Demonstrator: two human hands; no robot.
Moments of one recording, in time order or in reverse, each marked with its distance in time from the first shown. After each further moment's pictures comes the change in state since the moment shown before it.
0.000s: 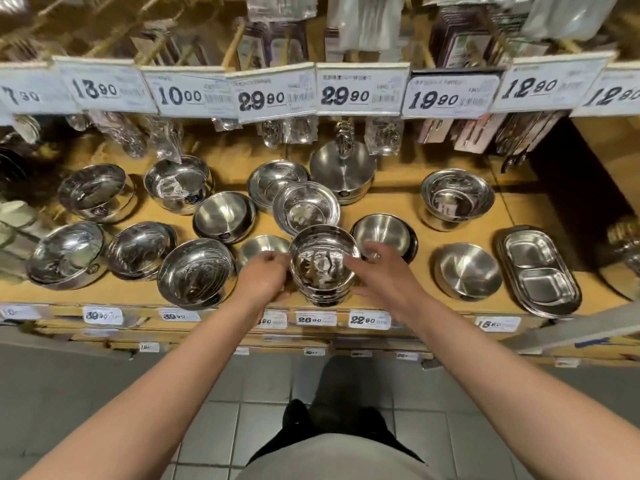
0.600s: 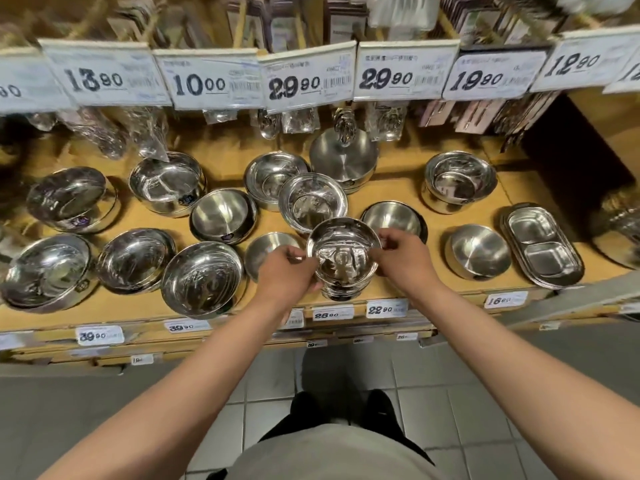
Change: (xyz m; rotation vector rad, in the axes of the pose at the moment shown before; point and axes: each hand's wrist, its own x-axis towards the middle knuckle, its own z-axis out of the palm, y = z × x) left_hand 0.006 -0.002 -0.007 -0.080 -0.121 0.042; right_hand 0.009 0.000 0.020 -0.265 0.330 -0.092
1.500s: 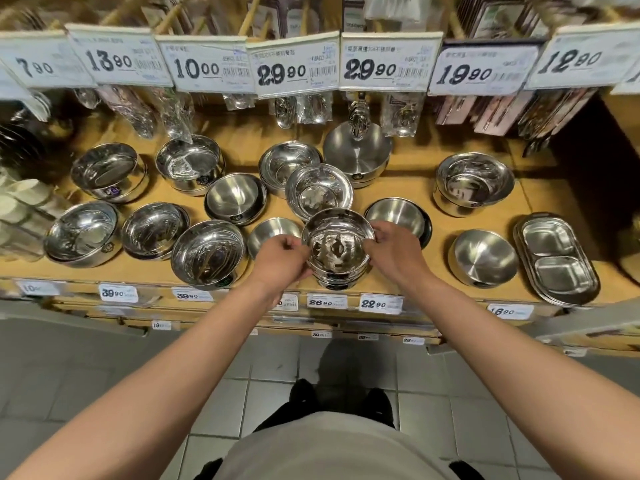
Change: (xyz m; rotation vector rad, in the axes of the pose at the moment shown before) left_hand -0.015 0.003 0.011 0.014 0.061 0.007; right_hand 0.011 0.004 -0.011 -0.087 -0.197 -0.166
